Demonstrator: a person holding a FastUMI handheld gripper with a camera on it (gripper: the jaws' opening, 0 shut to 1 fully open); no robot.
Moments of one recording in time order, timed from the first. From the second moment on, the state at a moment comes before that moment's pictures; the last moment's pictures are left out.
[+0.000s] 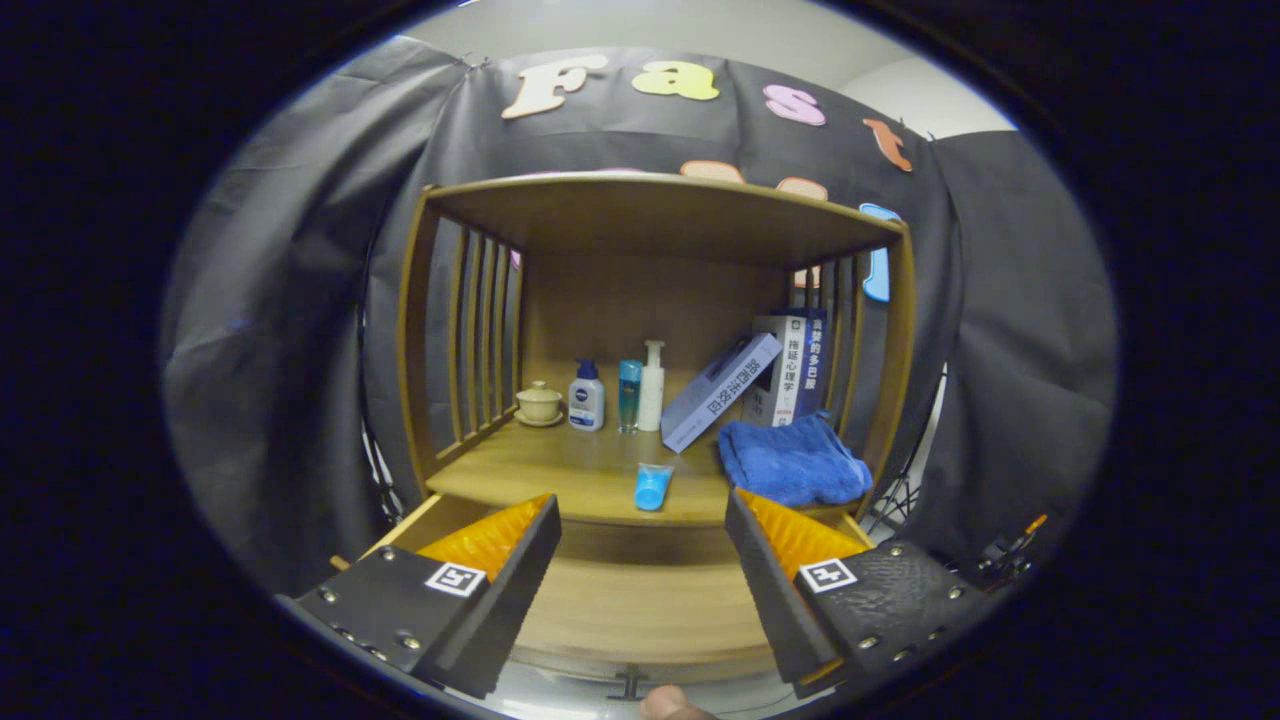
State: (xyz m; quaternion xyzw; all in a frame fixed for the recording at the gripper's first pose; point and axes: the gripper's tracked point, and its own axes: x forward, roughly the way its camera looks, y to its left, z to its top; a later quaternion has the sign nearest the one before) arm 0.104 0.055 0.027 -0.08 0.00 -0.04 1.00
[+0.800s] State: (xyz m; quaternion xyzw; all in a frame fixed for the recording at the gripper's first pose) arm 0.050 0.015 -0.126 -0.05 0.01 -0.05 1.00
